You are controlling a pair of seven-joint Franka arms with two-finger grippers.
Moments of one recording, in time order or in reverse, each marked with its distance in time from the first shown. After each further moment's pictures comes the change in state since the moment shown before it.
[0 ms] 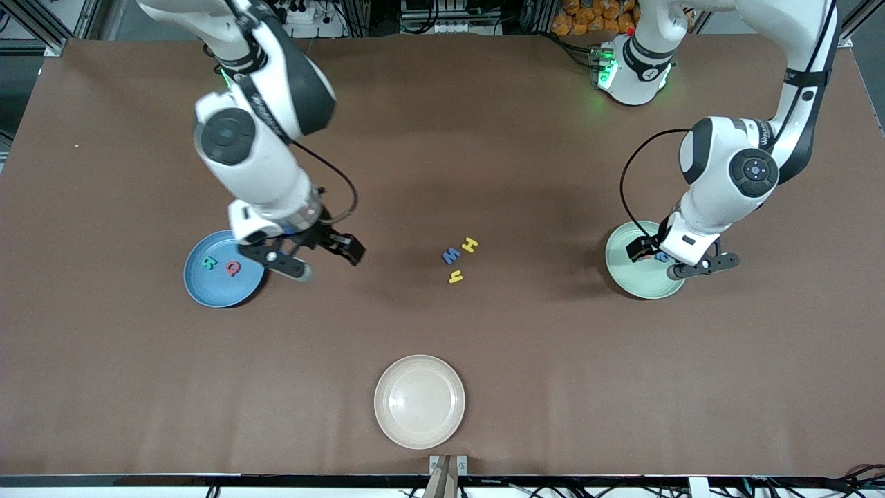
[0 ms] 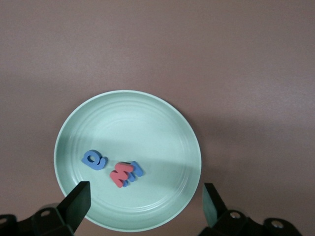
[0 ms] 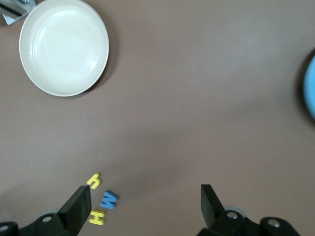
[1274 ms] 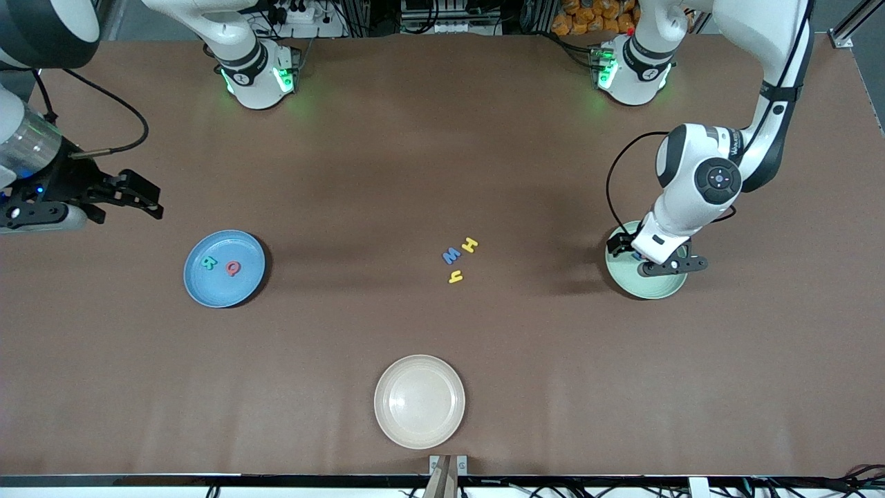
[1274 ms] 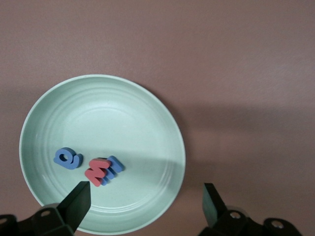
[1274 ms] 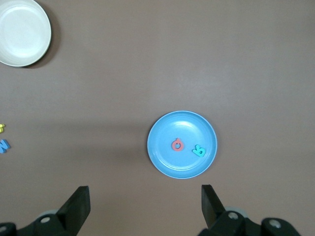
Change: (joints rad) left arm -0.076 0.037 0.002 -0.028 0.002 0.060 0.017; right arm -0.388 -0.348 -0.066 -0.023 -0.005 -0.393 -0.917
